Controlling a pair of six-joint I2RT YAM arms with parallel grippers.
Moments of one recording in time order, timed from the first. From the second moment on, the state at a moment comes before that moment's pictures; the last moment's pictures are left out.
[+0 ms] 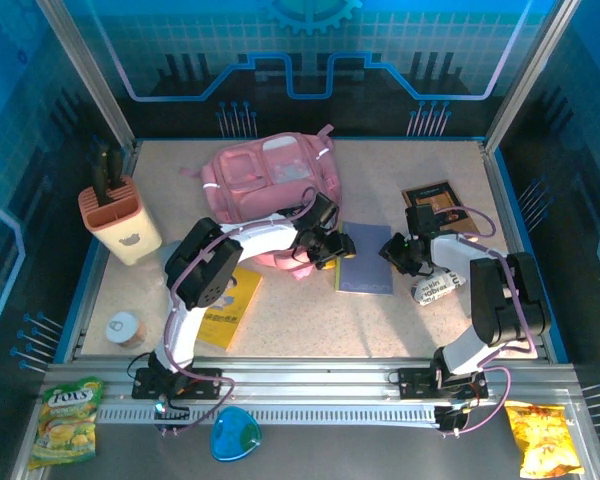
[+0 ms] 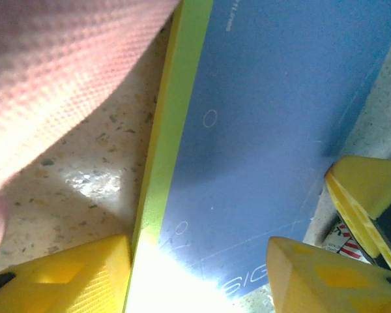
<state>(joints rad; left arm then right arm) -0.69 2.11 1.46 -0.39 0.41 -1.03 0.13 1.58 0.78 -0.36 -0.24 0.83</state>
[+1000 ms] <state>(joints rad) -0.70 2.13 1.50 -0.45 0.36 -0.96 0.13 1.59 0.77 -0.33 -0.29 0.84</state>
